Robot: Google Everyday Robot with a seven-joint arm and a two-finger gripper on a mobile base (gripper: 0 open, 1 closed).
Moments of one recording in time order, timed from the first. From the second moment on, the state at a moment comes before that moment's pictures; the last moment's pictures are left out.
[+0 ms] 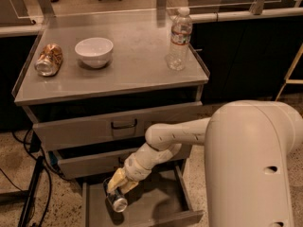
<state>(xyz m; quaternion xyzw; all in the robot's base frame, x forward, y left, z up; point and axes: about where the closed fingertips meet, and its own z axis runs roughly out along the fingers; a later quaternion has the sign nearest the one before) 0.451 0.123 0.477 0.12 -0.91 -0.38 0.14</state>
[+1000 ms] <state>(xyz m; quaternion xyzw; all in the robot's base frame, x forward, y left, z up) 0.459 0.052 0.417 -0.04 -0.92 -0.36 0.13</state>
